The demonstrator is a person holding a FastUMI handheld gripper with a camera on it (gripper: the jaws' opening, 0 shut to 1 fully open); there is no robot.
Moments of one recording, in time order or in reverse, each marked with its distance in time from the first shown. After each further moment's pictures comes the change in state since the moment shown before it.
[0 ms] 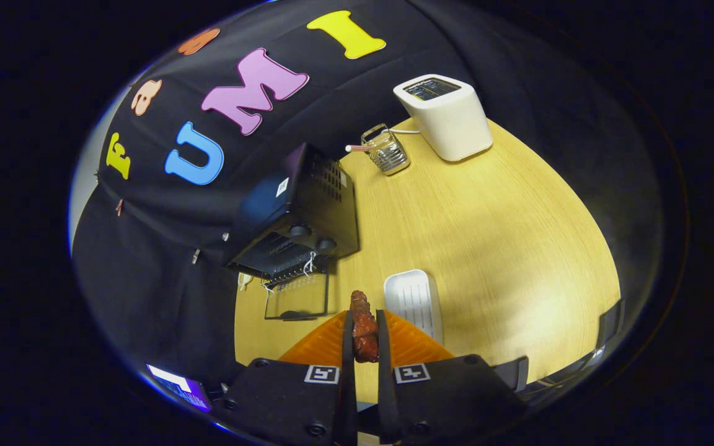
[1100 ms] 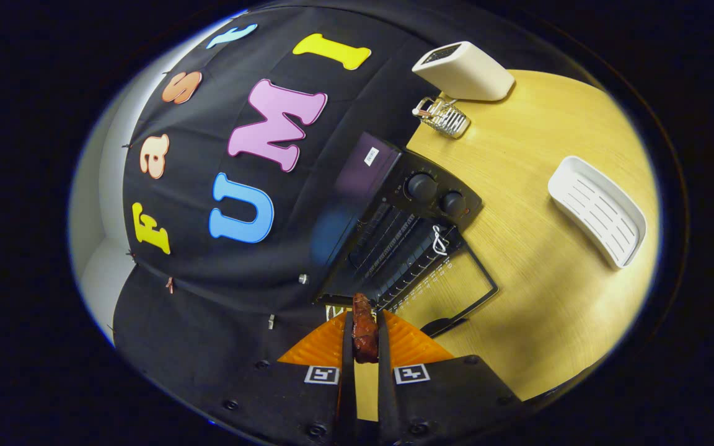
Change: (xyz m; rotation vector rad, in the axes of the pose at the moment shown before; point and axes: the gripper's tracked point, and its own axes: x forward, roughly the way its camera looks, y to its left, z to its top) arm 0.096 0.189 -0.071 0.422 -0.217 0.250
